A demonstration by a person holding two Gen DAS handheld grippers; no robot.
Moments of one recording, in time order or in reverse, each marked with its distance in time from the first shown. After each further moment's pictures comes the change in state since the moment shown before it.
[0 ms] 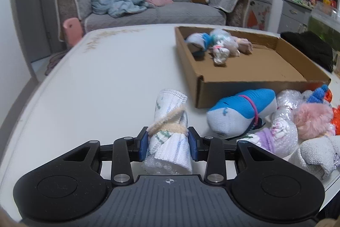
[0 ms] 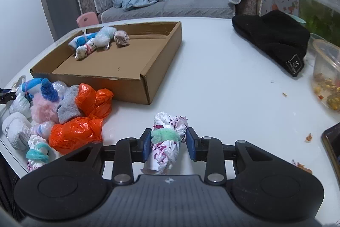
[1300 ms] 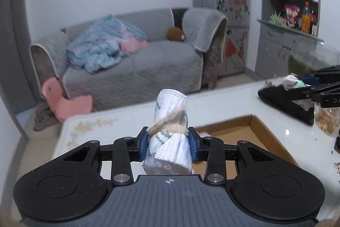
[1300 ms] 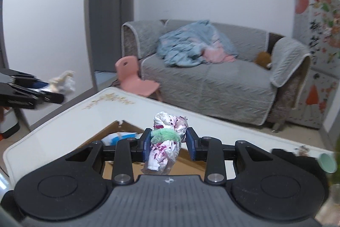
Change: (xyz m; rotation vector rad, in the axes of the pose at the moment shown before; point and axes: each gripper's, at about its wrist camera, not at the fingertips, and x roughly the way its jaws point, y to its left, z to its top) left arm -0.011 -0.074 0.195 0.146 -0.116 -0.085; right arm 0.003 0.061 0.186 -0.253 -0.215 0.180
